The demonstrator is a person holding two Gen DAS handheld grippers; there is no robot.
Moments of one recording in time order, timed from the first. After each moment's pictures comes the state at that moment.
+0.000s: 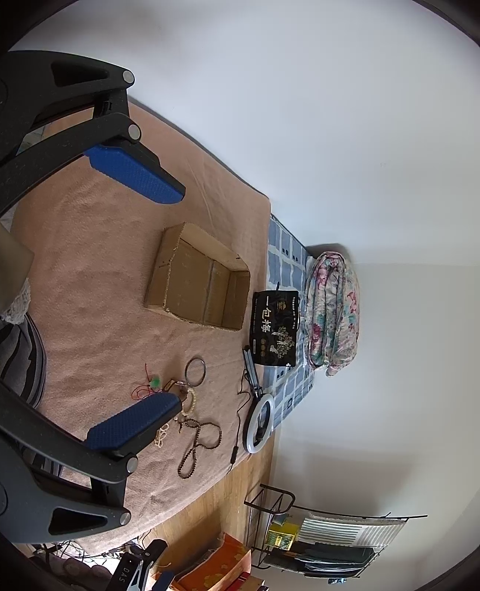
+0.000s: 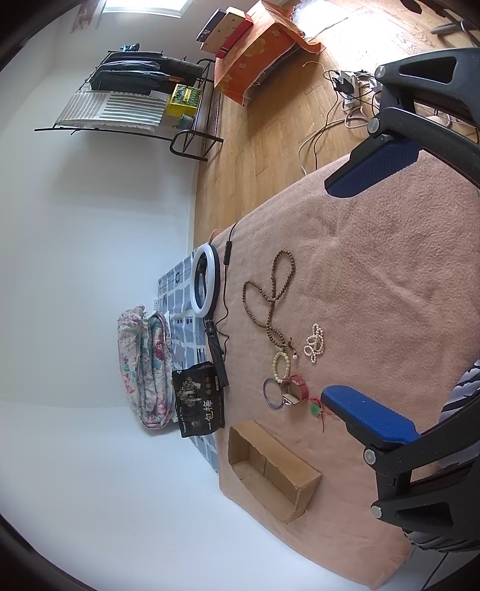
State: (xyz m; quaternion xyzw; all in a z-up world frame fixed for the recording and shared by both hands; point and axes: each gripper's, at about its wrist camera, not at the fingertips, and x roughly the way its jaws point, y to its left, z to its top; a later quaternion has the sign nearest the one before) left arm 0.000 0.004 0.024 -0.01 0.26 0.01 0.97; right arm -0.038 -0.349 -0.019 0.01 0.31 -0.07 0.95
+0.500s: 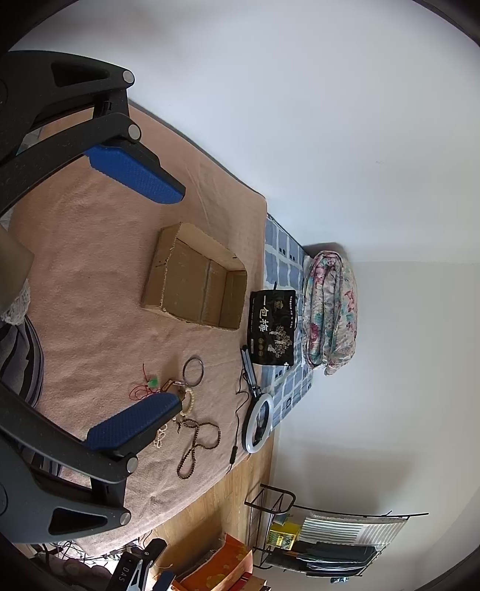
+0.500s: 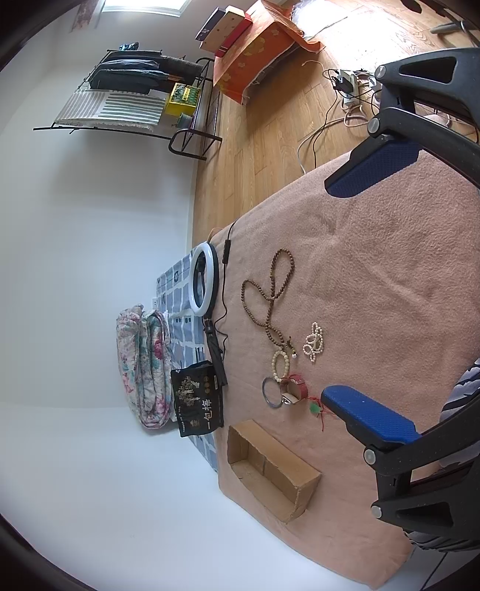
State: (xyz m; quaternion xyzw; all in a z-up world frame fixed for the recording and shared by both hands) left arm 0.003 0.006 0.027 -0.01 0.26 0.01 0.97; right arm -0.037 -0.348 -0.019 0.01 0.31 -0.07 0.95
